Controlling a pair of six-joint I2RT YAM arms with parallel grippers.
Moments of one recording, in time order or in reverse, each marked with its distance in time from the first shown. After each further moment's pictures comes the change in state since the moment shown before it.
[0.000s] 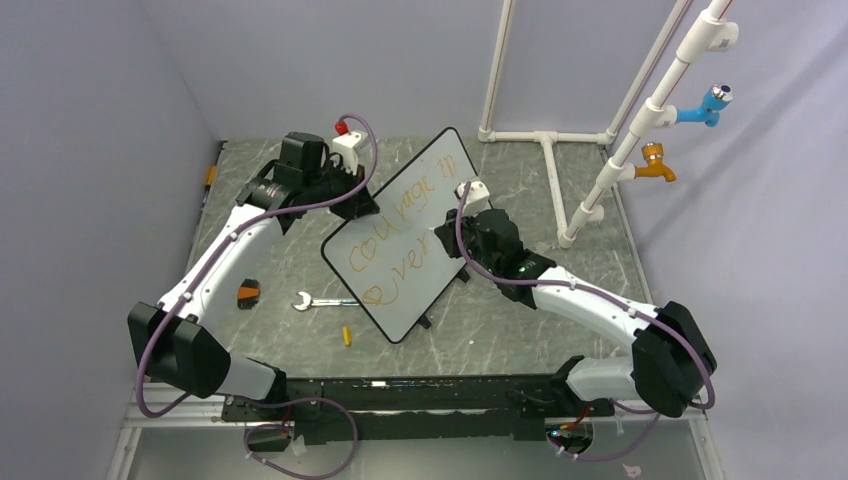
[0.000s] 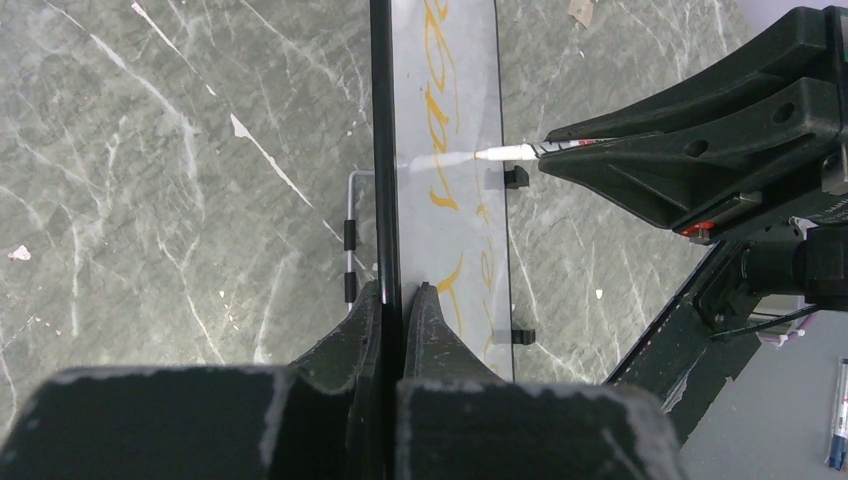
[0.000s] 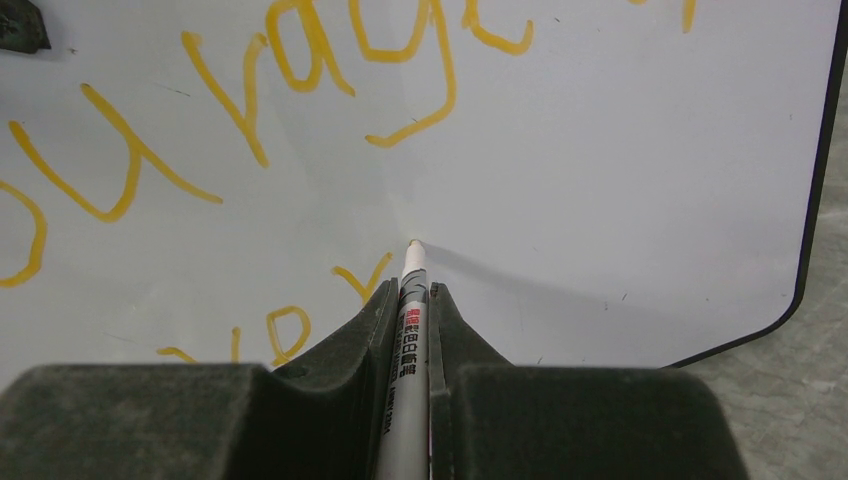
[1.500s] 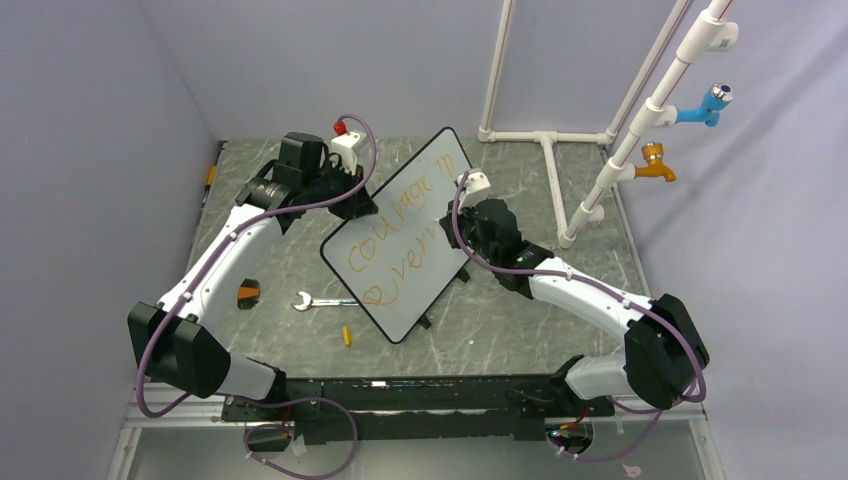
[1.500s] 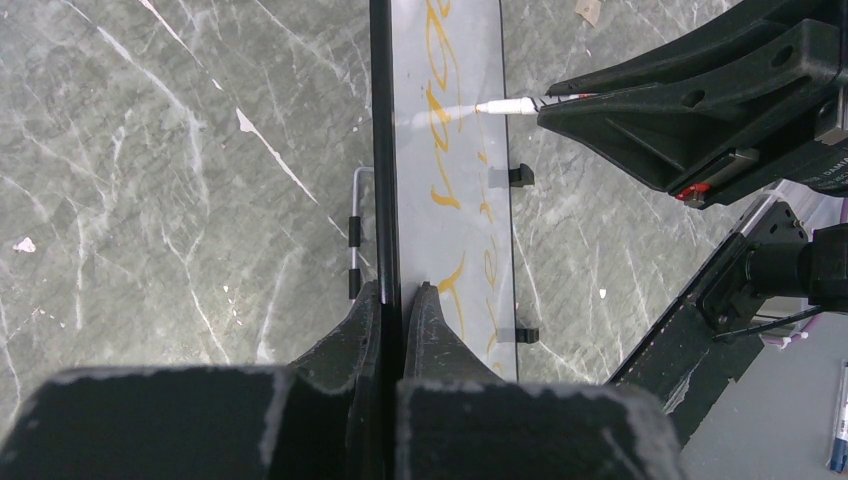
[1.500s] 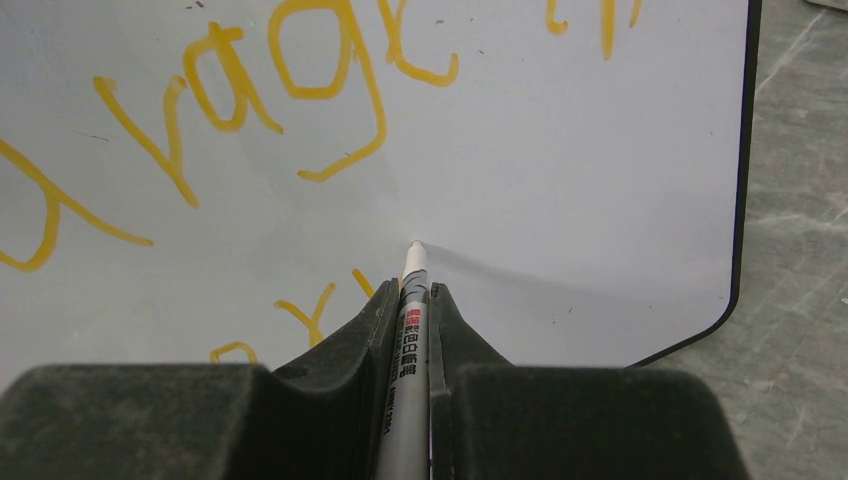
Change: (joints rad) left arm 0.001 0.000 -0.002 -0.006 -0.007 0.000; right arm -0.035 0.050 0.053 -0.018 0.030 -0.033
